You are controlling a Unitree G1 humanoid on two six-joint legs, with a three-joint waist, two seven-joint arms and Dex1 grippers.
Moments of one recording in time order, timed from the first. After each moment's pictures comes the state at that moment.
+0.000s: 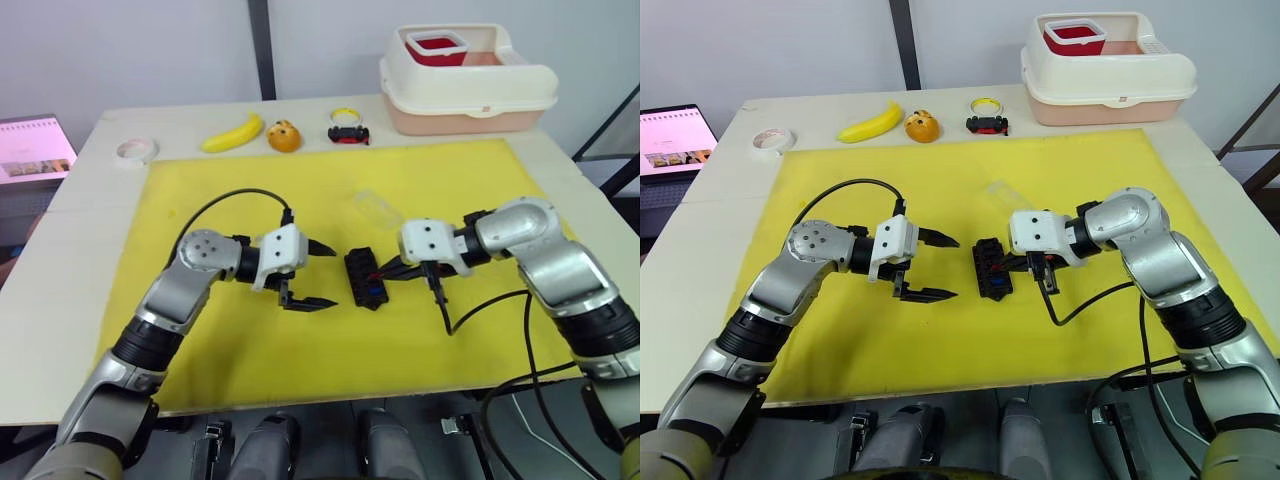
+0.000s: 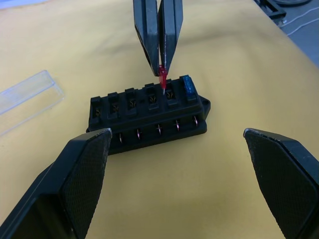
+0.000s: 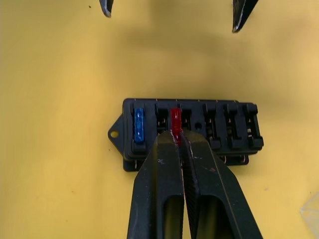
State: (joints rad) left arm -0.59 0.52 -0.29 -0.02 -0.21 0.21 -1.20; right arm -0.68 -0.85 0.30 -0.11 0.08 0.33 1.37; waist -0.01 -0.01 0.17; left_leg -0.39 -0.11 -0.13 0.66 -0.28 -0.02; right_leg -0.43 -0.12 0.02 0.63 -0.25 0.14
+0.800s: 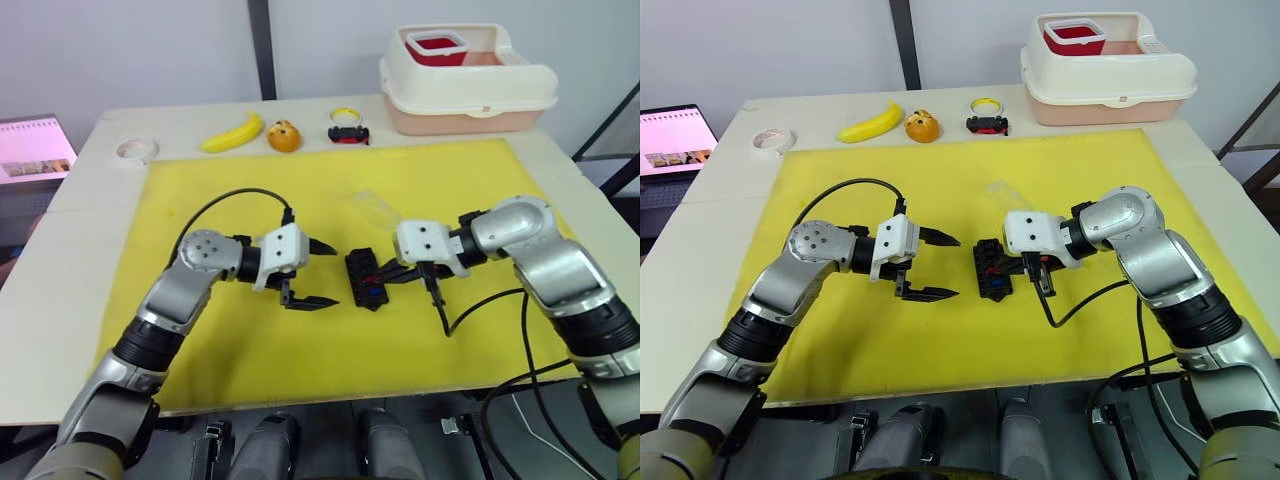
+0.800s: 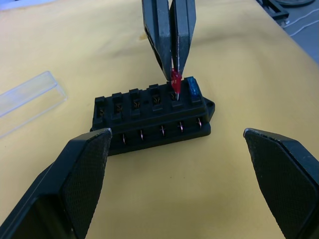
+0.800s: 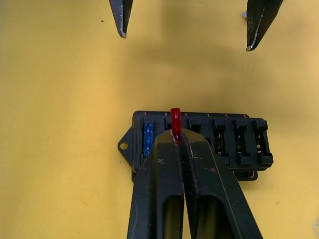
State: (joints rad) left arm -0.59 0.51 -0.29 -0.02 -0.21 0.21 -1.19; right arm -0.69 -0.84 0.31 -0.15 0.11 0.39 1.39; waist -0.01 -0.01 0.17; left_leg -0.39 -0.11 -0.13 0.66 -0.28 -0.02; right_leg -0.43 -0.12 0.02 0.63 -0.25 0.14
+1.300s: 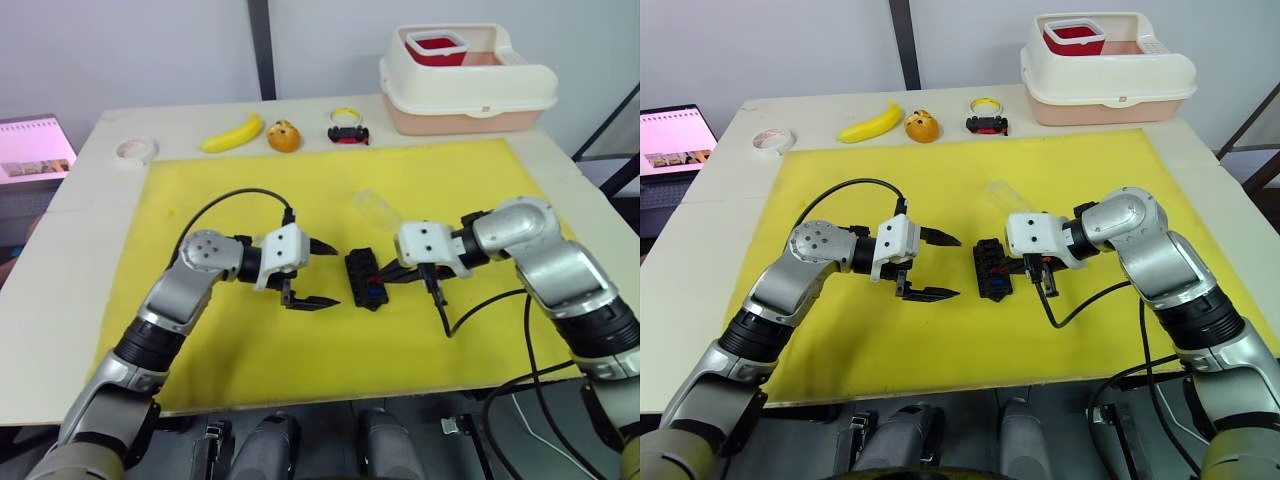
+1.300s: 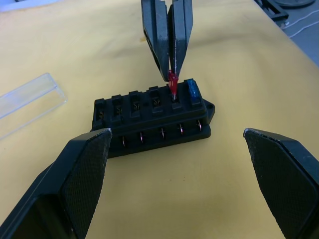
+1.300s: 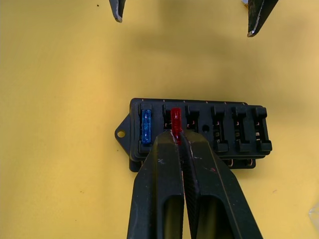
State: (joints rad) left arm -0.59 0.51 -0.29 -0.02 -0.21 0.21 -1.19; right arm -0.68 -0.85 0.31 -0.15 0.08 0.39 1.38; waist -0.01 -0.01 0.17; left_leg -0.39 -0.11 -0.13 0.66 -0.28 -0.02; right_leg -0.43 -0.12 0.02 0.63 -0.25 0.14
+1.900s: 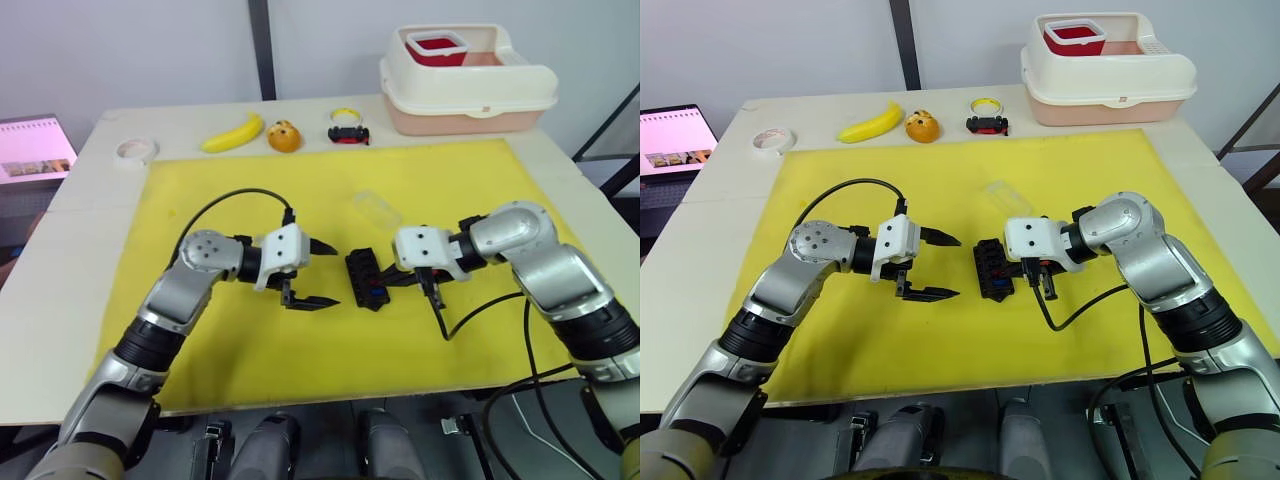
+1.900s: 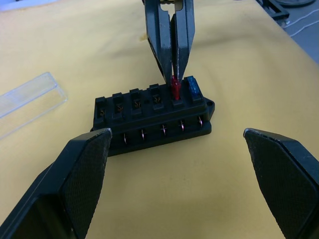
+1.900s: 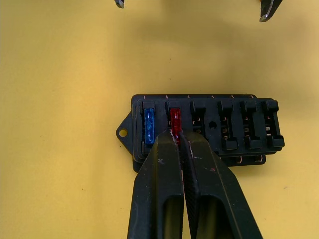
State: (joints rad) left arm -0.59 0.51 -0.29 -0.02 -0.21 0.21 -1.19; right arm -0.68 -0.85 0.33 -0.15 0.05 0.39 1.37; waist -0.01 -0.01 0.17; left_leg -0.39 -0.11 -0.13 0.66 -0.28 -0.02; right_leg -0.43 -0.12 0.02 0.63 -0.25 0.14
